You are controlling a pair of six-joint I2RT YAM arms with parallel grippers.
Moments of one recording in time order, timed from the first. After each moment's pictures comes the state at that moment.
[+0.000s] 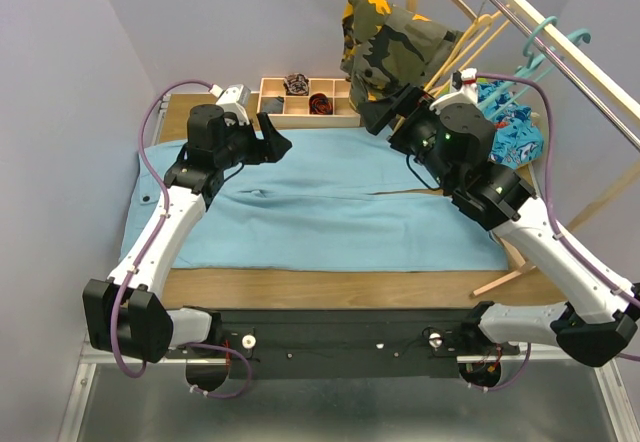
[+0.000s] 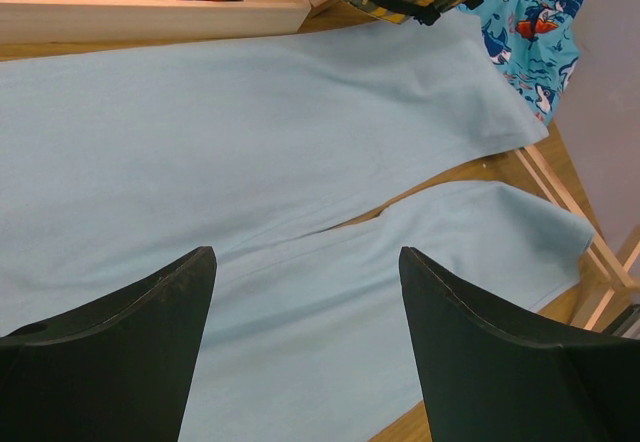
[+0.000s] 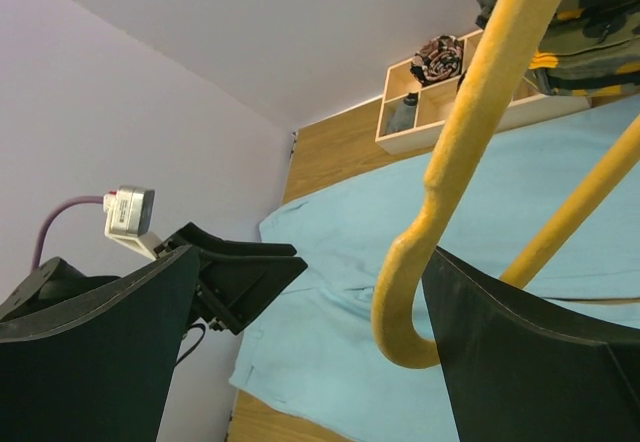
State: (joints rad) left arm -0.22 1.27 1.13 -0.22 0.37 -0.39; right arm 0.77 1.22 1.45 -0.33 0.39 0.79
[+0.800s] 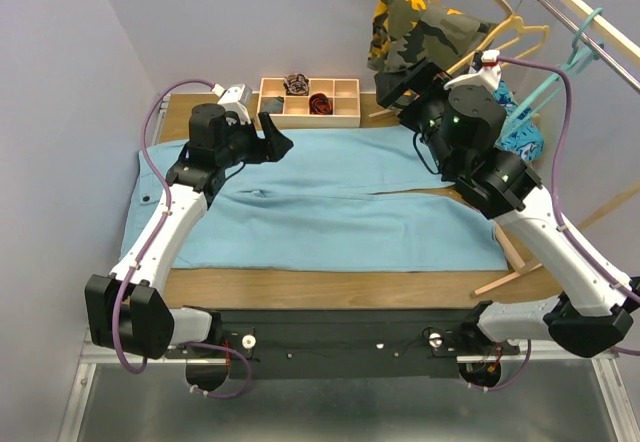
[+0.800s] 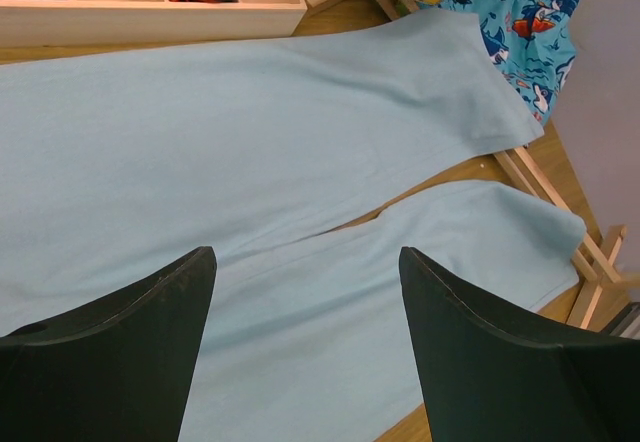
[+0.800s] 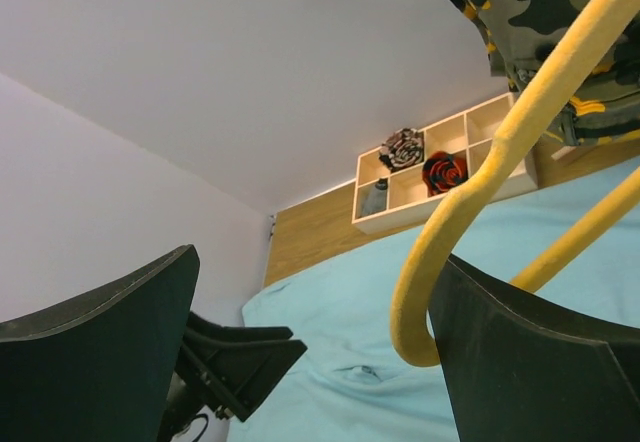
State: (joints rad) left arm -0.22 1.29 1.13 -0.20 0.38 -0.39; right arm 0.77 1.28 1.60 -0.34 0.57 0.73
